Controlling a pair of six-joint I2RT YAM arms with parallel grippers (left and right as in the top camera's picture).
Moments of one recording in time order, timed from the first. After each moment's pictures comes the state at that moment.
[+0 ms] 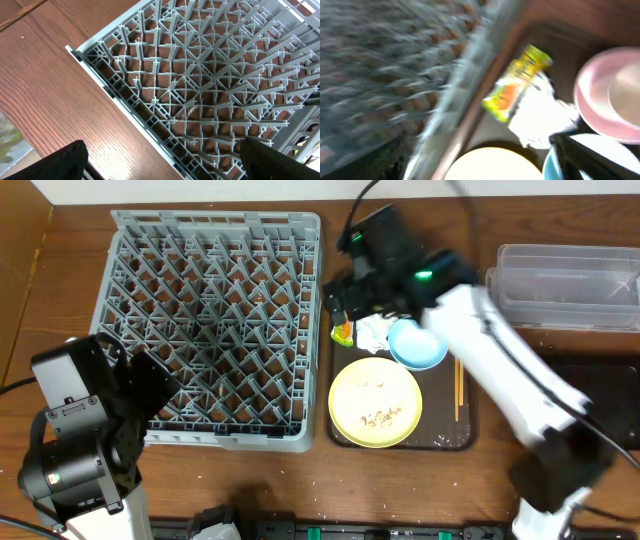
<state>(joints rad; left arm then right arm) 0.34 0.99 1.42 -1.36 -0.19 -0.41 0.62 1.94 1.85 -0.91 -0.09 0.28</state>
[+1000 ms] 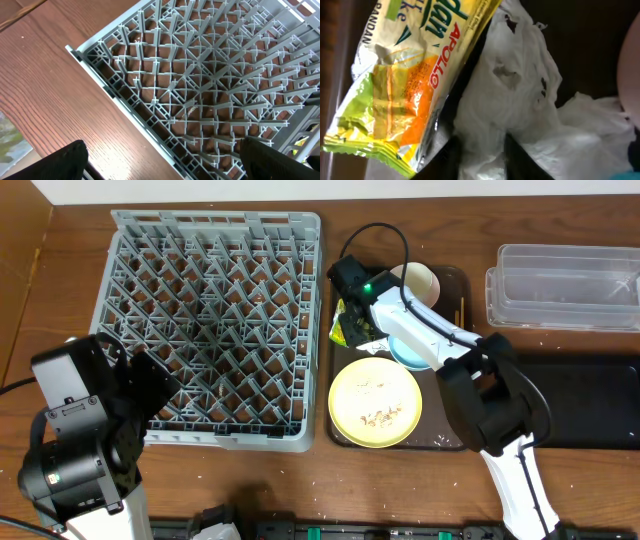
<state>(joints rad) 0.34 0.99 1.42 -1.36 -0.19 -0.41 0.62 2.33 1.85 -0.88 0.08 0.32</state>
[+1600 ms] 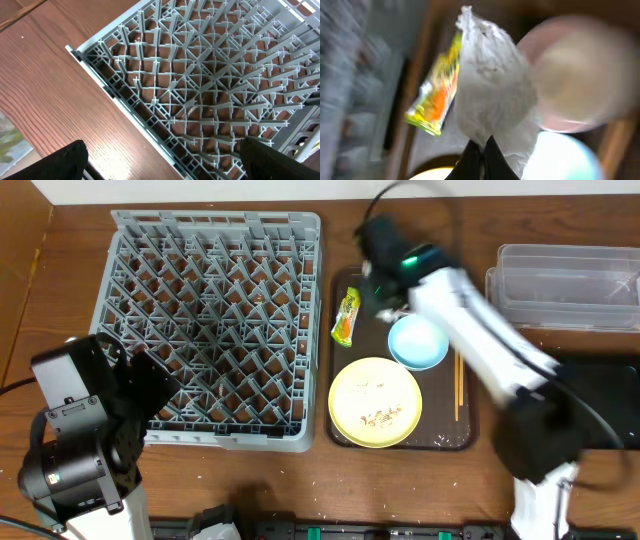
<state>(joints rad) 0.34 0.99 1.42 -1.36 -0.19 -0.41 0.52 2.01 1.89 -0.95 0.06 0.32</state>
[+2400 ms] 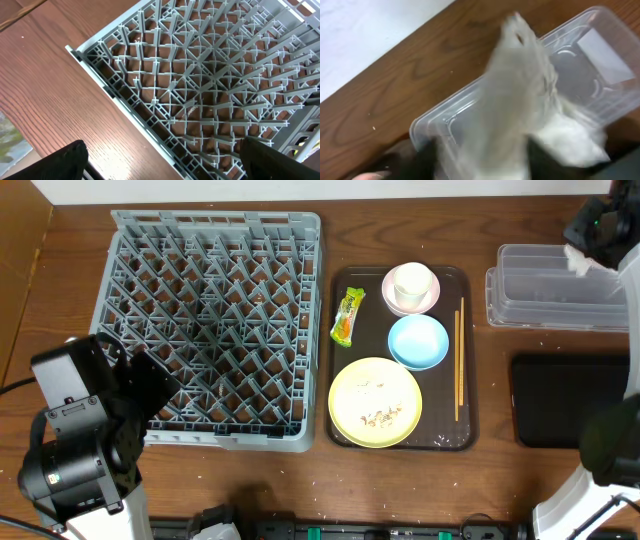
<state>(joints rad) 0.34 0.99 1.42 -1.36 -0.19 -0.41 -0.14 1.93 1.92 -0.93 0.12 0.50</state>
